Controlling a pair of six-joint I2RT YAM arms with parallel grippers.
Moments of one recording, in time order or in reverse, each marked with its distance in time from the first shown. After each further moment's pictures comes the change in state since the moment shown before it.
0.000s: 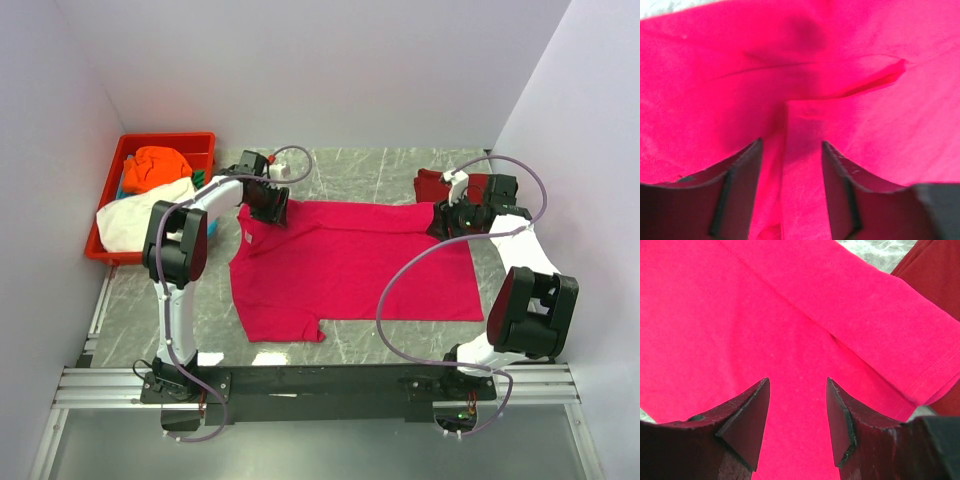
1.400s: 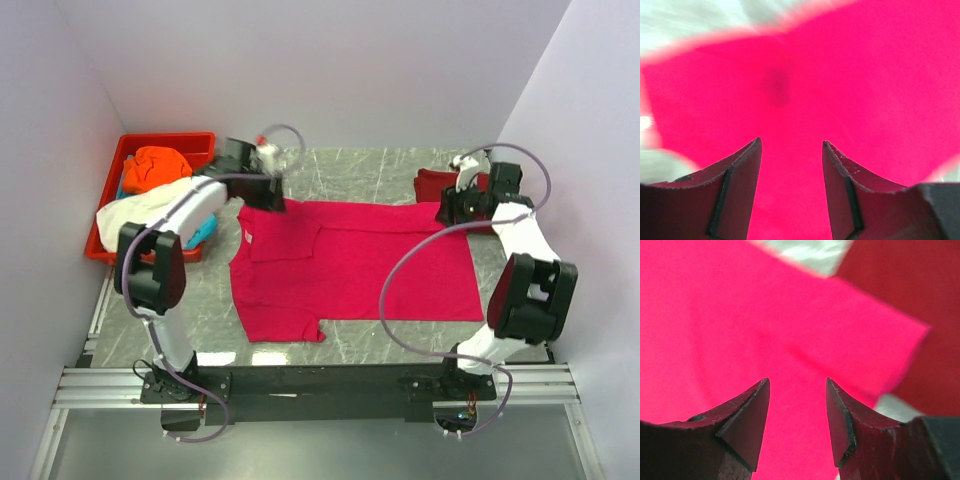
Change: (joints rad) left arm -0.014 -0.270 -0.103 0.013 0.061 -0.041; right arm -0.011 0.077 0.097 0.029 0.126 0.127
